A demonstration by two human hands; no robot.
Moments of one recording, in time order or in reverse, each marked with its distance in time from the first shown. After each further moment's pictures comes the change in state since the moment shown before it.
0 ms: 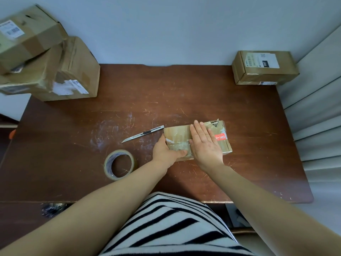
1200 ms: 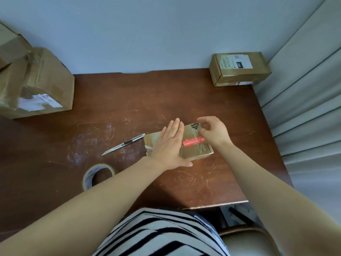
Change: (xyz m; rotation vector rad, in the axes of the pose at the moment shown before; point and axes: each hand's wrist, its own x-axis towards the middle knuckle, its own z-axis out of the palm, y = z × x) left_hand 0.004 0.052 0.035 1.076 -0.285 0.665; right_hand 0.030 0.068 -0.054 0.633 0.160 0.346
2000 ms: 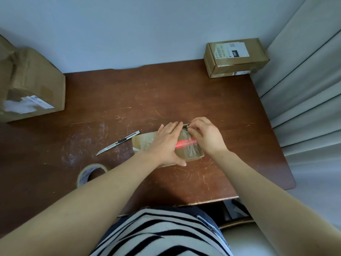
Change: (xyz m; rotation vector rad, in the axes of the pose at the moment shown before) left_hand 0.015 0.005 0.006 0.021 -0.120 -0.006; right_hand -0.020 0.020 0.011 -0.046 -0.007 -0.198
